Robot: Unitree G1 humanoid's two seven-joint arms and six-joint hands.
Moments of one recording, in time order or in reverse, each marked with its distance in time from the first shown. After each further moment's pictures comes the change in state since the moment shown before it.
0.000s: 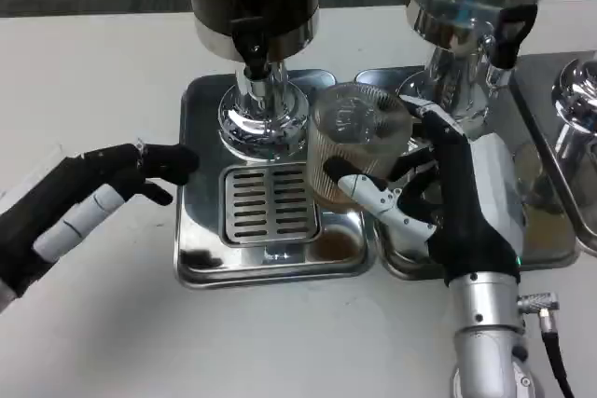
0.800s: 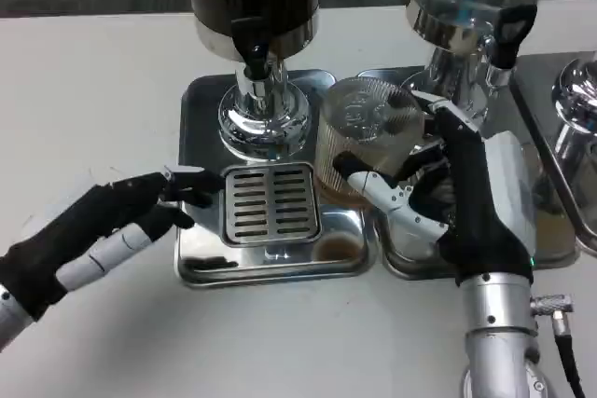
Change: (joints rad) left arm 0.056 -0.005 -0.066 -0.033 0.041 -0.083 0.011; right arm 0.029 0.000 -0.020 -0.065 0.000 0.011 0.024
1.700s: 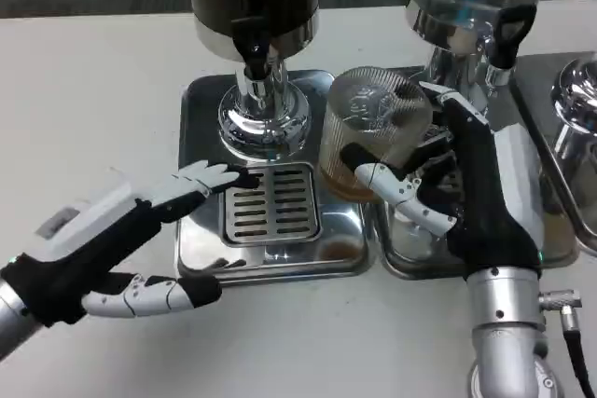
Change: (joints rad) left arm 0.026 0.083 -0.049 -0.078 0.401 -0.270 0.379; right arm 0.002 0.000 -0.019 -0.031 0.013 0.000 0.024
